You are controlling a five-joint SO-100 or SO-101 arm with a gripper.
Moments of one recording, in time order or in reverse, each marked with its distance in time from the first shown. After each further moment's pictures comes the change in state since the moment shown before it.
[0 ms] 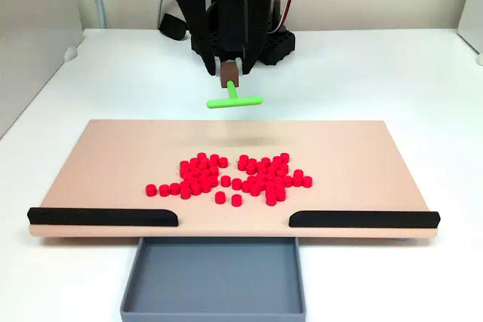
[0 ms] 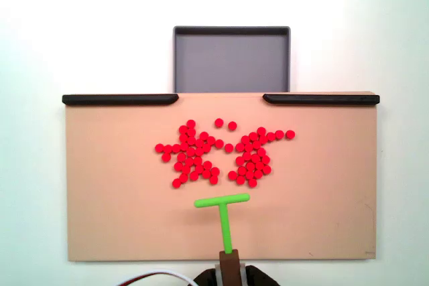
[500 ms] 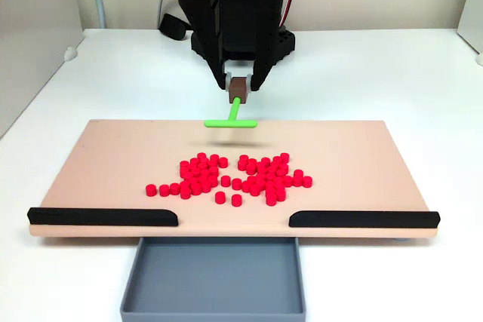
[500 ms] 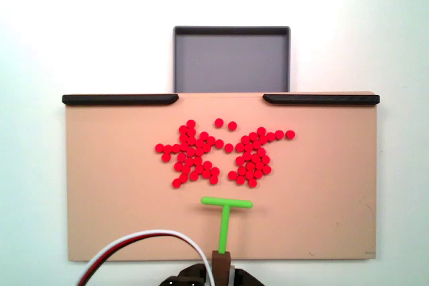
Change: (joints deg) arm -2.1 -5.7 0.0 -0.5 15.4
